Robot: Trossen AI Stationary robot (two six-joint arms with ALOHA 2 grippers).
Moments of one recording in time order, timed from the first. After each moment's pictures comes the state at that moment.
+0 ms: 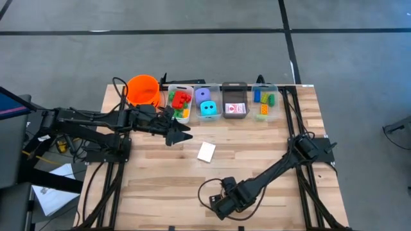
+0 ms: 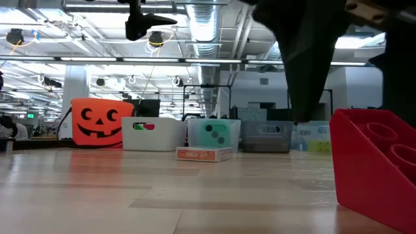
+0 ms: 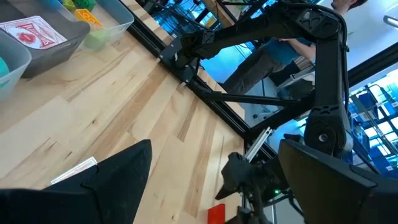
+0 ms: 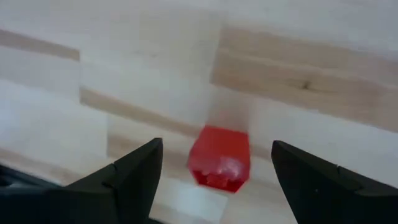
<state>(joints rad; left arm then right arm) 0.02 1.07 0.84 -0.05 0.05 -0.76 0.60 2.12 1.64 -0.86 0.08 1.95</state>
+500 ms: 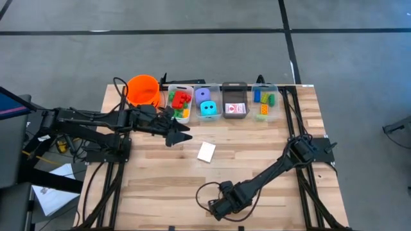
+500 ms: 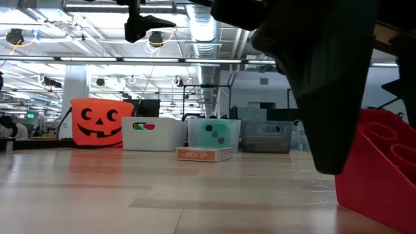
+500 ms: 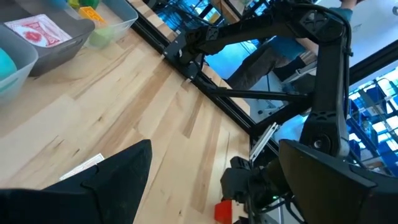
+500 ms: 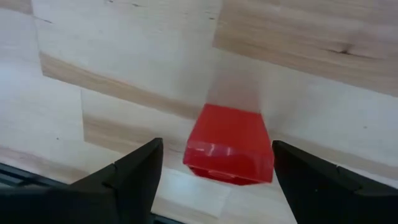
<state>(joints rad) 0.02 1.07 0.84 -0.07 0.05 -0.74 0.60 2.18 1.64 -0.79 -0.05 1.93</state>
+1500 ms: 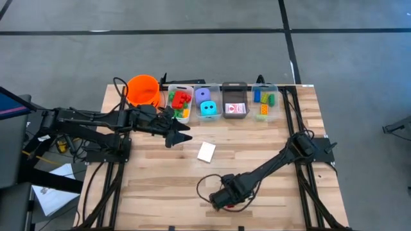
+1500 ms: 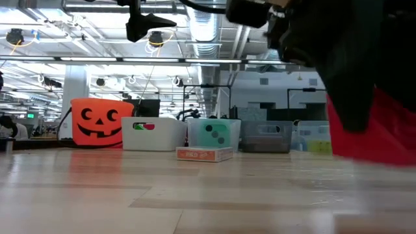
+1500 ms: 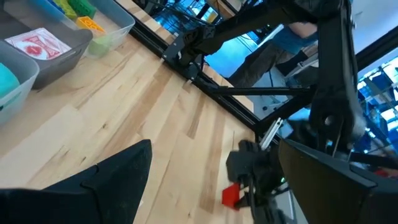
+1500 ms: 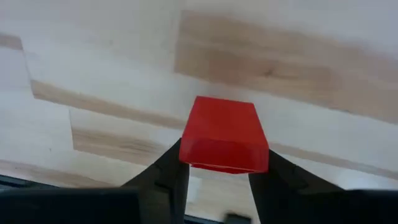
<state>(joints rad) 0.02 1.07 0.84 -0.07 0.05 -0.67 0.54 2.12 1.64 -0.92 -0.12 1.90</state>
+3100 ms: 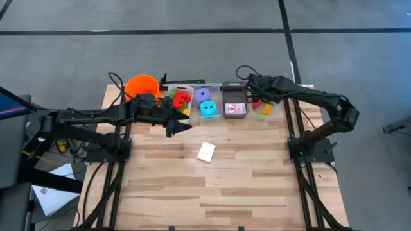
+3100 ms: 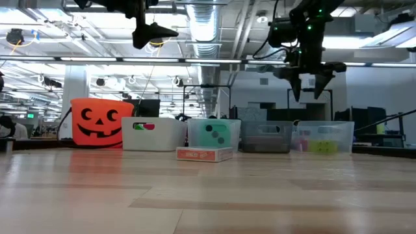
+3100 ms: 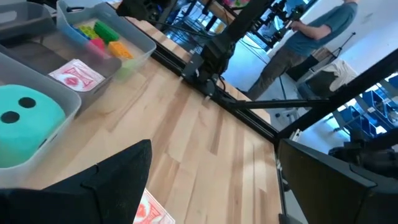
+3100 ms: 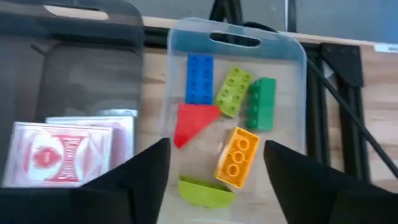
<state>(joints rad) 0.20 1.07 0.84 -0.07 0.16 -0.56 -0.57 1.46 1.18 -1.07 0.50 0.88</state>
